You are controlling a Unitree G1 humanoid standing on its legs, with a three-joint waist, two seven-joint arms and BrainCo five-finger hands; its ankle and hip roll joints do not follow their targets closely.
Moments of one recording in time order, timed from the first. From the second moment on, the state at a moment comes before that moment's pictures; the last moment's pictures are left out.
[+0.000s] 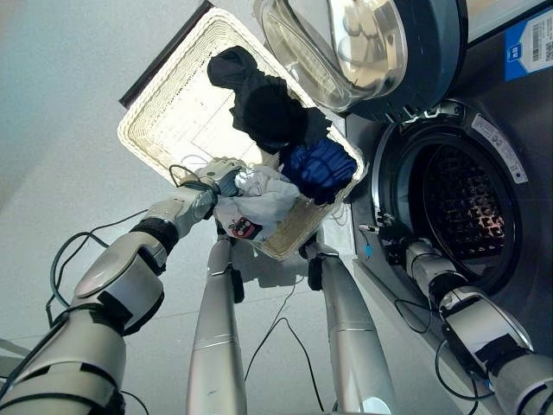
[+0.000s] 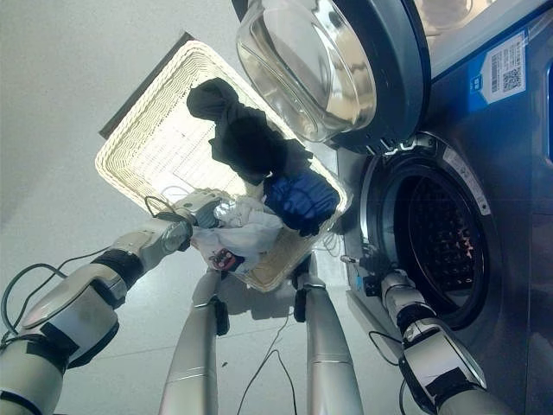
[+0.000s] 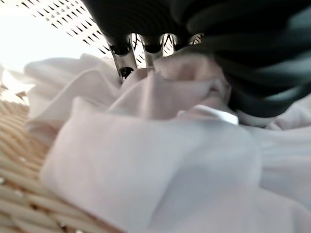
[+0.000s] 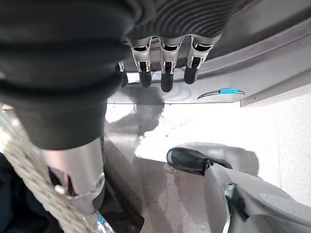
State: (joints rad) left arm -1.09 0.56 -0.89 1.11 0.50 -0.21 0.13; right arm -0.77 -0.43 0.37 1.22 0.52 -0.02 0.04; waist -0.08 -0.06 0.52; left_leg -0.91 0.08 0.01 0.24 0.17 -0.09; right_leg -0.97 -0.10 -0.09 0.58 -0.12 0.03
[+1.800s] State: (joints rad) left arm -0.59 0.35 -0.27 0.11 -0.88 -0.43 -0.42; right arm -0.51 -0.32 0.33 0.12 0.77 -0.19 0.01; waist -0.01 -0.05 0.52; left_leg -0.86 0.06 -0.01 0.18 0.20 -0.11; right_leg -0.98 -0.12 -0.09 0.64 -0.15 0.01
